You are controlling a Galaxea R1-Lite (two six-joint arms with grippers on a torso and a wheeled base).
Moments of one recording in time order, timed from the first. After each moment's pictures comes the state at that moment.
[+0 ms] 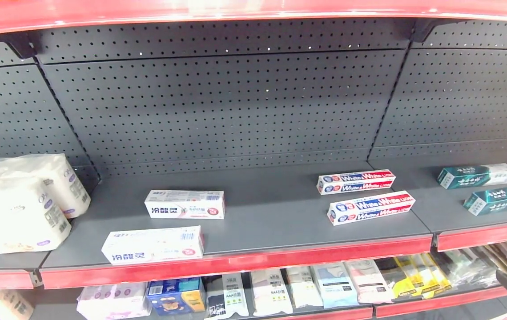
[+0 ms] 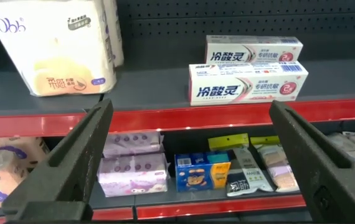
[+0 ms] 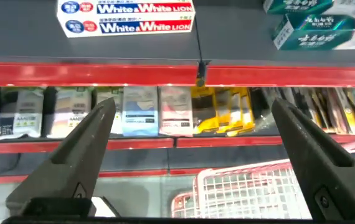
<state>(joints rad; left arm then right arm) 0.00 0.00 0.00 0.00 0.01 0.00 -0.10 0.70 -0.26 -0.09 0.06 -0.17</state>
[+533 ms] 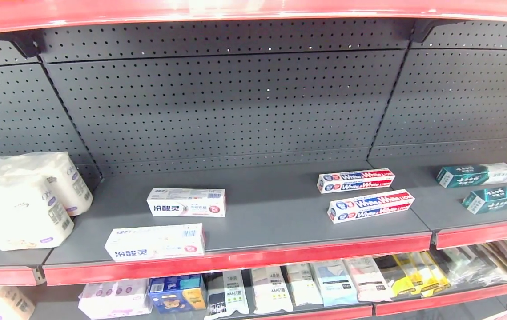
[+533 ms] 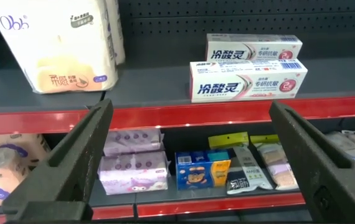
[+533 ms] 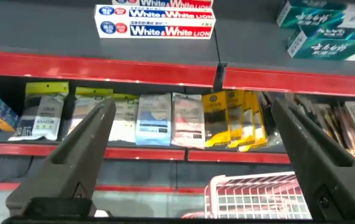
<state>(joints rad) 0.00 0.00 0.00 0.00 0.01 0.00 -0.10 0.43 -0.14 -0.08 0.12 -0.17</state>
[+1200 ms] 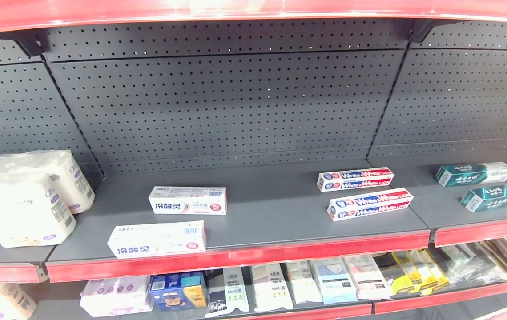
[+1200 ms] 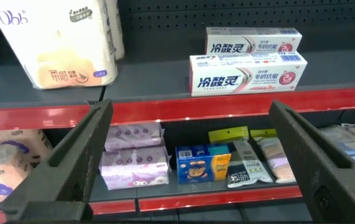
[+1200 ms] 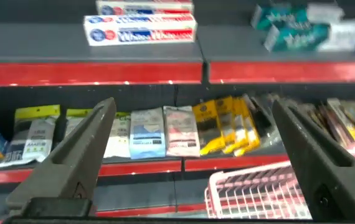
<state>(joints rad) -0.01 0.02 0.00 0.00 0.01 0.01 -0.09 0.11 -0.05 0.03 0.02 -0.08</state>
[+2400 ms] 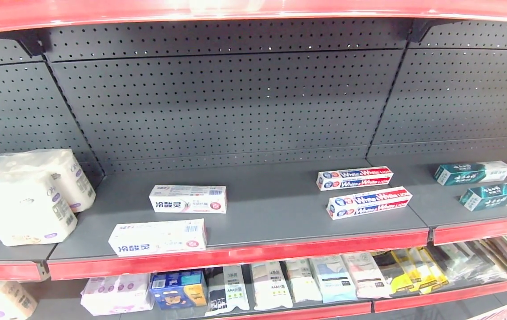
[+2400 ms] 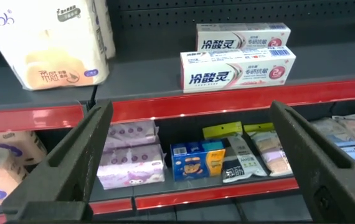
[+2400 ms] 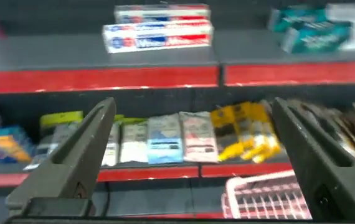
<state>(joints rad) -0.01 0.03 0.00 0.00 -0.03 0.02 0.02 0.07 -0.02 0.00 0.02 -0.04</state>
